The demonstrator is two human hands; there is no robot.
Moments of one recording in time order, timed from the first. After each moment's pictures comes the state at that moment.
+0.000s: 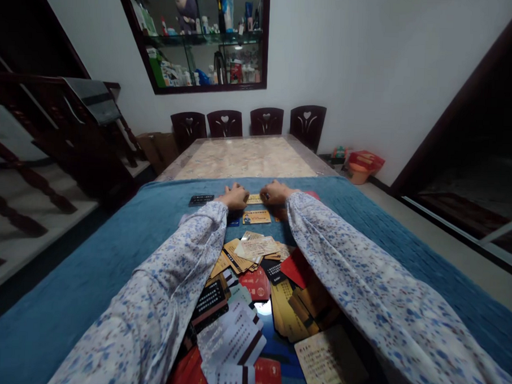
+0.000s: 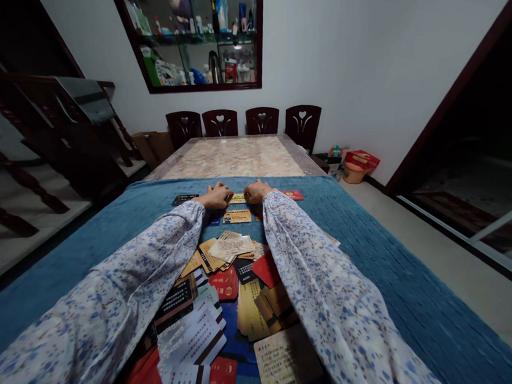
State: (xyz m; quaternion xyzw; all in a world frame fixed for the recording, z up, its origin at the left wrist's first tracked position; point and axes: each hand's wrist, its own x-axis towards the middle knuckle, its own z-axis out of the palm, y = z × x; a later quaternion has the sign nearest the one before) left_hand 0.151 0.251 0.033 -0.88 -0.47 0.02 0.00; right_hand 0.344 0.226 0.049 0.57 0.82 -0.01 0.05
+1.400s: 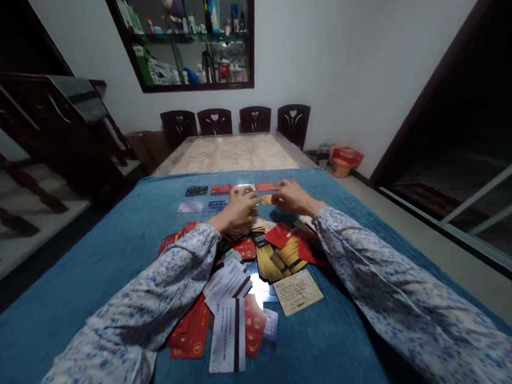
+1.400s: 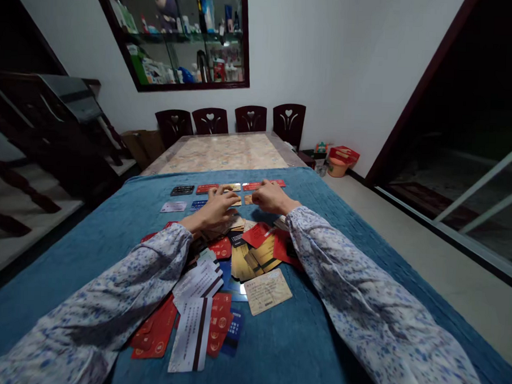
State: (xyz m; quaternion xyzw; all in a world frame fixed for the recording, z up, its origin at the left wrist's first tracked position) left_hand 0.165 0.097 0.057 -0.94 -0.33 -0.10 0.02; right_hand 0.391 0.079 0.066 0.54 0.84 0.06 -0.04
